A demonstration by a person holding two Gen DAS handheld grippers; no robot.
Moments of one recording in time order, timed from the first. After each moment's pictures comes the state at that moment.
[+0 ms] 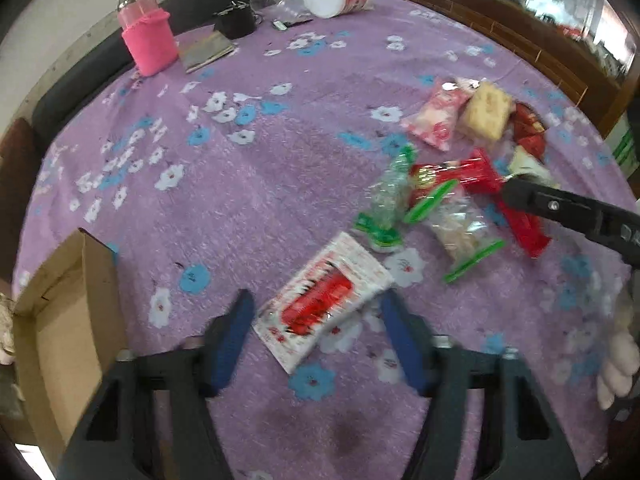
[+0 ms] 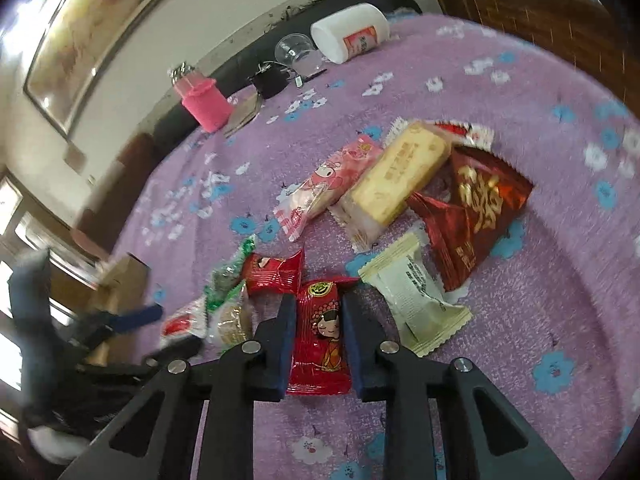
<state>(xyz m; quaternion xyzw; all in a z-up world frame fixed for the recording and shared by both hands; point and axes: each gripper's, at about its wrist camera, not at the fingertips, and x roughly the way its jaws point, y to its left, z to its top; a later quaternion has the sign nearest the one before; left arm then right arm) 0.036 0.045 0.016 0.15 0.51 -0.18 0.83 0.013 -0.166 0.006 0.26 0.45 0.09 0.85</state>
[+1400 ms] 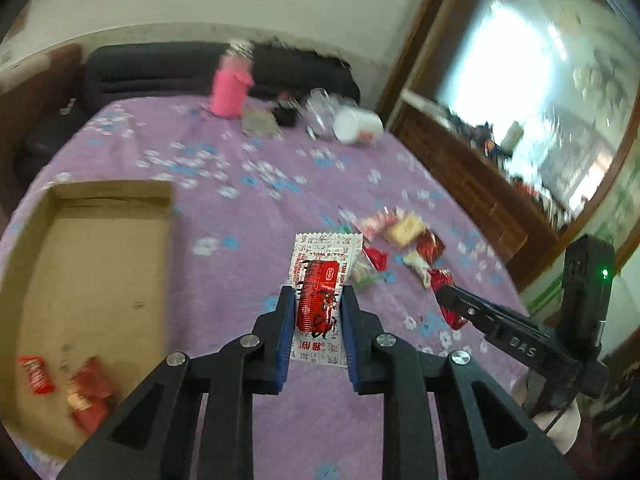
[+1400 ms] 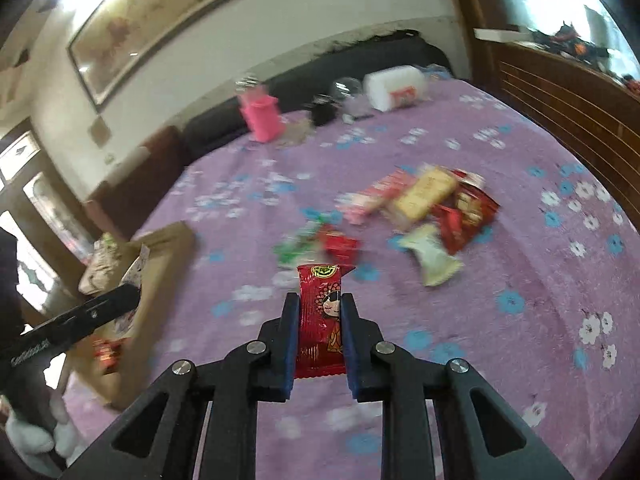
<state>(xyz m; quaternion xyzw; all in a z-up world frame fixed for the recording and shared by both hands) -0.092 0.136 0.108 -0.10 0.37 -0.18 0.91 -0.086 -0.101 0.087 0.16 0.37 0.13 0.90</state>
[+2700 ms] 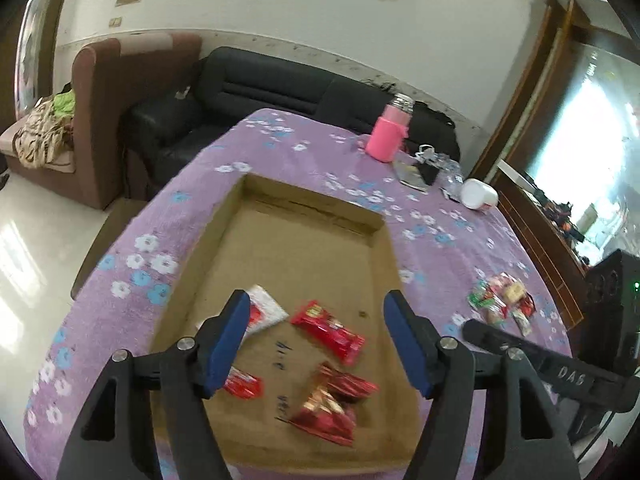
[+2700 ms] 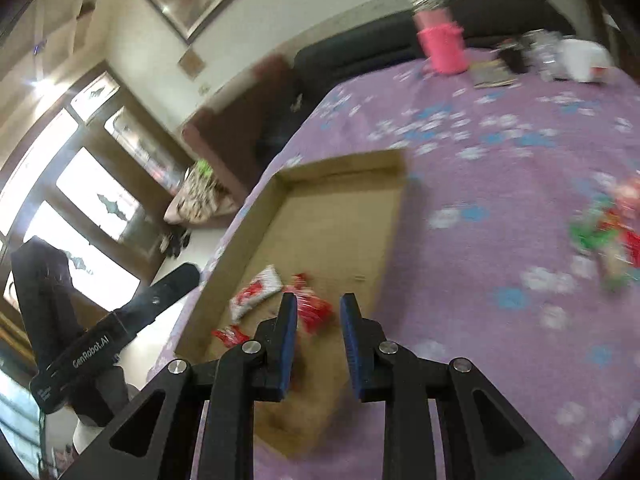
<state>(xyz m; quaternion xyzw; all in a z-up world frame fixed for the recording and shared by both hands) -0.120 0.301 0.094 -0.17 0.34 -0.03 0.93 -0.054 0.066 0.080 0.16 0.43 0.27 0.85</state>
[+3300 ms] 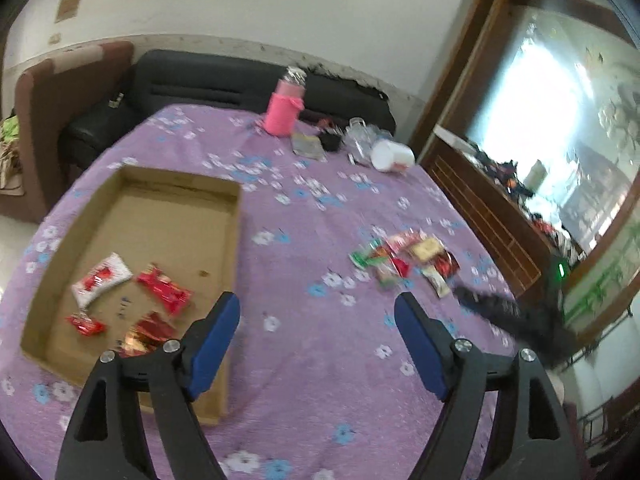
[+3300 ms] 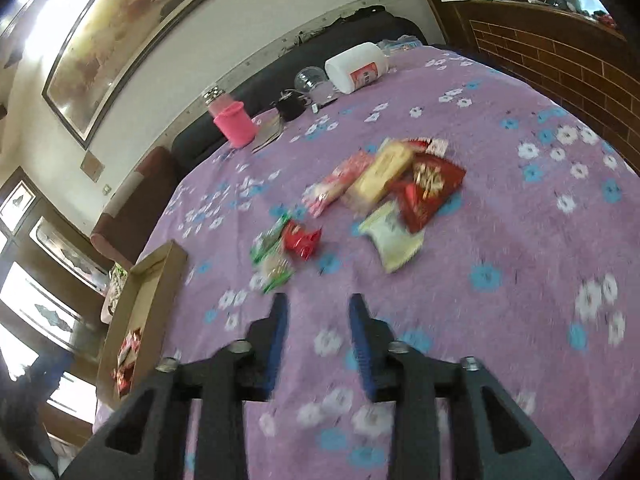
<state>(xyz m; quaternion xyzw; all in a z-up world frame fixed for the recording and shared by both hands) -0.143 0.159 0.116 -0.13 0.35 -0.13 0.92 -0.062 -0.172 0.054 0.25 0.40 0.09 0.88</state>
